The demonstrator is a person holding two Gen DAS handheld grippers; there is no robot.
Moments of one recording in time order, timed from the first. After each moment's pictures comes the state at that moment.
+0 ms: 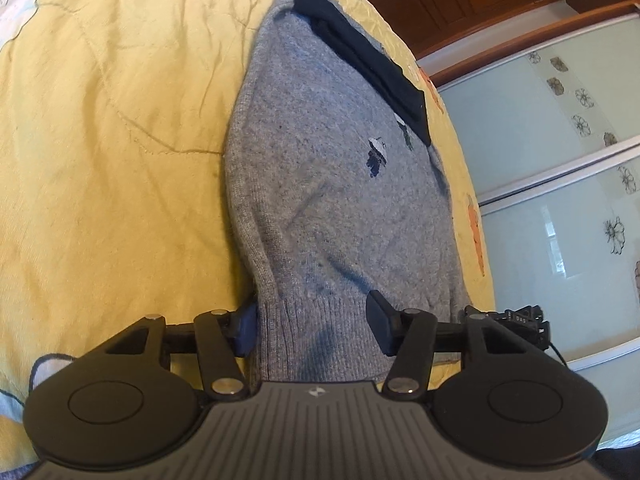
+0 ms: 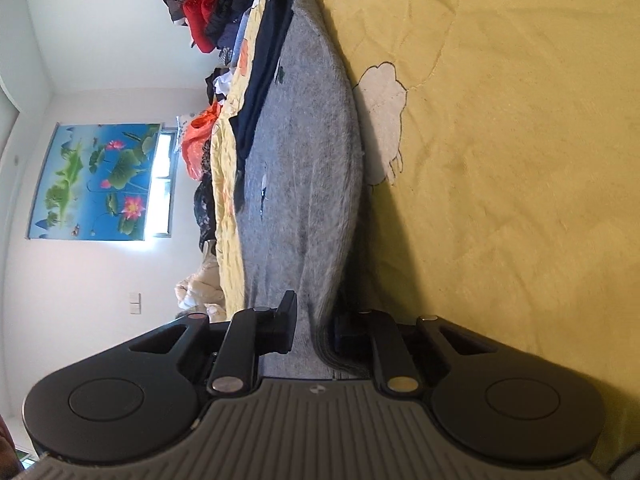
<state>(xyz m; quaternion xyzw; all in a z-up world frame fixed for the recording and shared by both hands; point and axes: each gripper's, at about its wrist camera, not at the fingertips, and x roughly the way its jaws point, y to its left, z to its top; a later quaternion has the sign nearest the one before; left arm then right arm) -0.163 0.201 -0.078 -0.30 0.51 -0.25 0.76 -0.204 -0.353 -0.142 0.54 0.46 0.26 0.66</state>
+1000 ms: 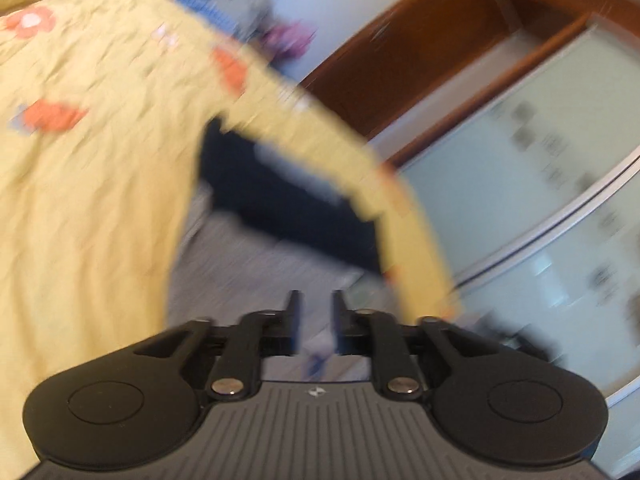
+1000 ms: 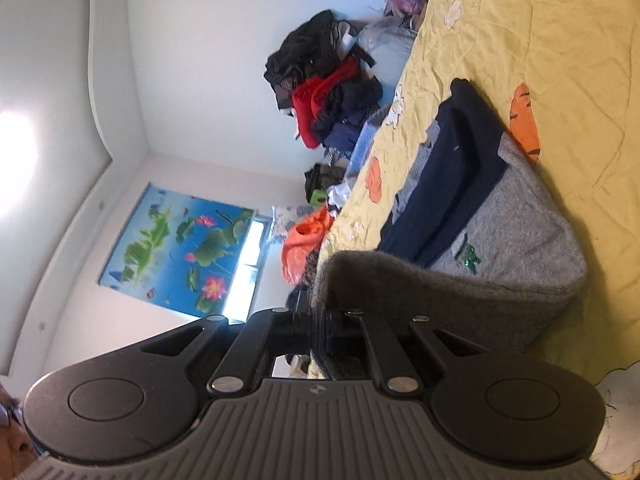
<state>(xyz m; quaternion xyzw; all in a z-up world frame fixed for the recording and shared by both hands) -0.046 0.189 0.015 -0.27 0.42 -0.24 0.83 -0.073 -0.347 -0.045 0.58 0.26 0.29 0.72</state>
